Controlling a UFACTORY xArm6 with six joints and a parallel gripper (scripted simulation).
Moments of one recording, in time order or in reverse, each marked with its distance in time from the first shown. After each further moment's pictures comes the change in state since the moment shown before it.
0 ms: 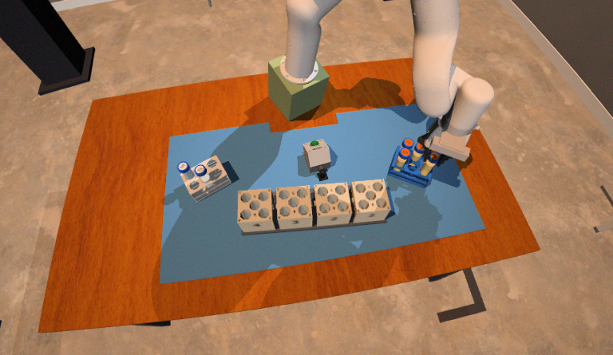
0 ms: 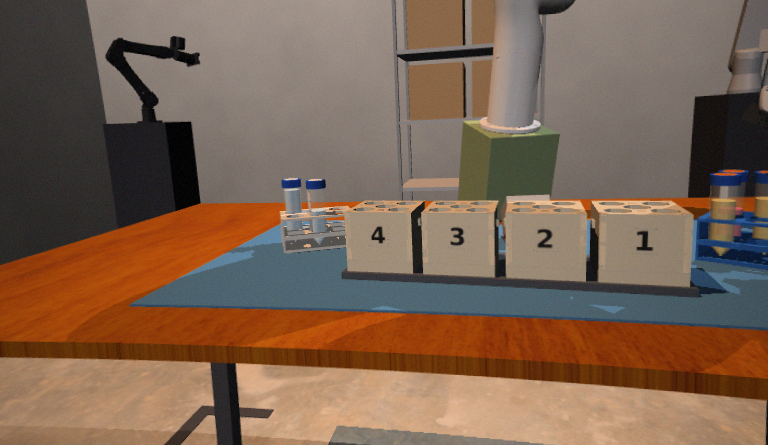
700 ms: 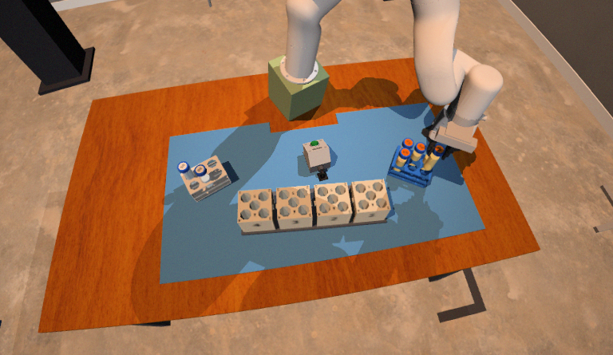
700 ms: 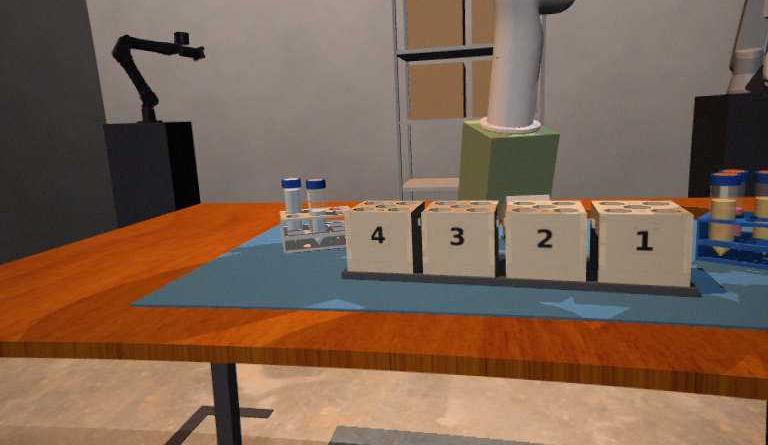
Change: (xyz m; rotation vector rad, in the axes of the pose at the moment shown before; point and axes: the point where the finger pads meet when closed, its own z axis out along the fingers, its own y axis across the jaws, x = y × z) arm 0.000 0.000 -0.038 0.000 0.000 0.000
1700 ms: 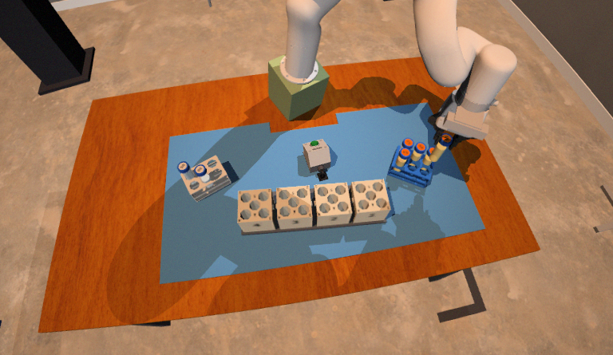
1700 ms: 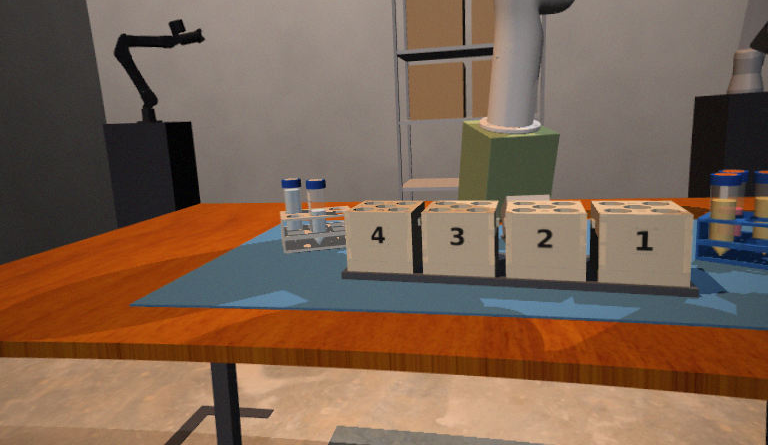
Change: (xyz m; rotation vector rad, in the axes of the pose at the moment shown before) arm 0.000 0.000 -0.052 0.000 0.000 0.000
